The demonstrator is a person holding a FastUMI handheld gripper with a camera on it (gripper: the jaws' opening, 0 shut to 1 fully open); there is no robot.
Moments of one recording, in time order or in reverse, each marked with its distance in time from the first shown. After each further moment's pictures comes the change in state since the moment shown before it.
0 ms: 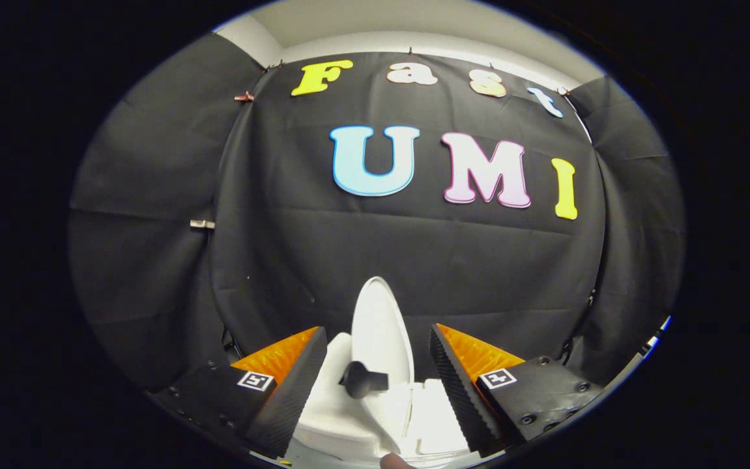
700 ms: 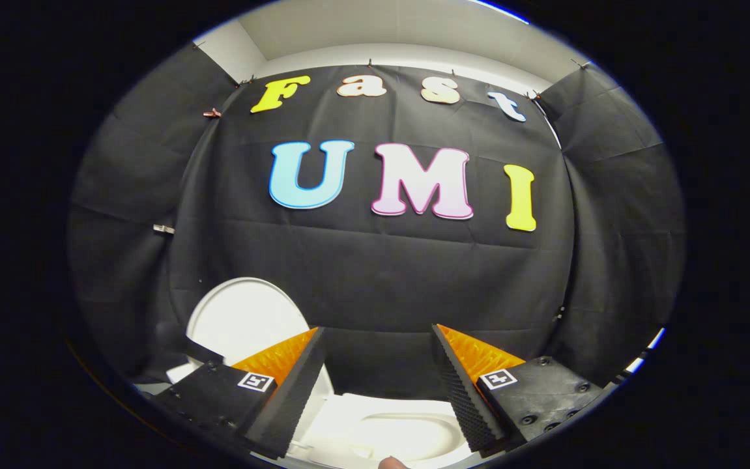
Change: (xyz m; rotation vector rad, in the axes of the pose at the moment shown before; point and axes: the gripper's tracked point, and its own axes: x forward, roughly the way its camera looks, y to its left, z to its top) arm 0.007 -0.242 -0.014 -0.052 -0.072 -0.090
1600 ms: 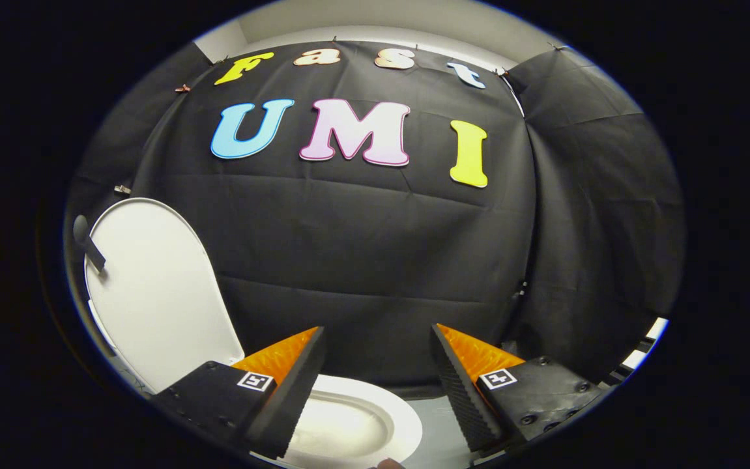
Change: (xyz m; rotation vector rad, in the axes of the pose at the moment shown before) arm 0.038 -0.171 -0.136 -0.026 0.092 -0.108
